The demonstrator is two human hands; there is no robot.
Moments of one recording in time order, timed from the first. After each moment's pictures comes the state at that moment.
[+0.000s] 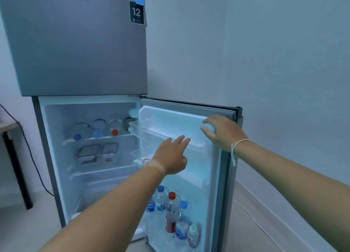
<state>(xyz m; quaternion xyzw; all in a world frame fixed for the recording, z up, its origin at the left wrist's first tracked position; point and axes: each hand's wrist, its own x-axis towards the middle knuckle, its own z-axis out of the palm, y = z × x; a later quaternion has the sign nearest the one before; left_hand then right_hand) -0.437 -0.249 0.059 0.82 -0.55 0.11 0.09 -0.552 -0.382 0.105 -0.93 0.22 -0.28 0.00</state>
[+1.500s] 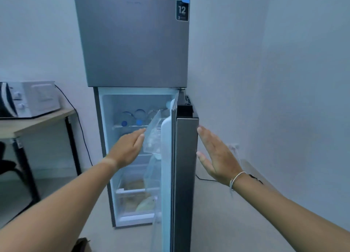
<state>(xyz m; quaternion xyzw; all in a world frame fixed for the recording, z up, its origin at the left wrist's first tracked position) -0.347 -0.051 0.041 0.85 -0.39 0.12 0.33 -0.504 -0.272 0.008 -0.90 -0.05 -0.43 0.02</state>
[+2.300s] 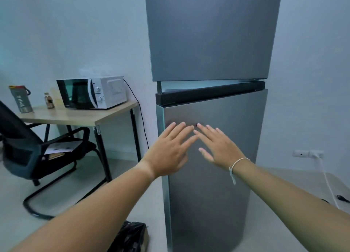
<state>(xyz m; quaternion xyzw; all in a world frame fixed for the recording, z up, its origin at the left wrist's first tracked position) -0.285 0.010 0.042 0.85 -0.41 0.31 -0.16 -0.287 -0.196 0.005 -0.94 -0.12 -0.31 -0.12</state>
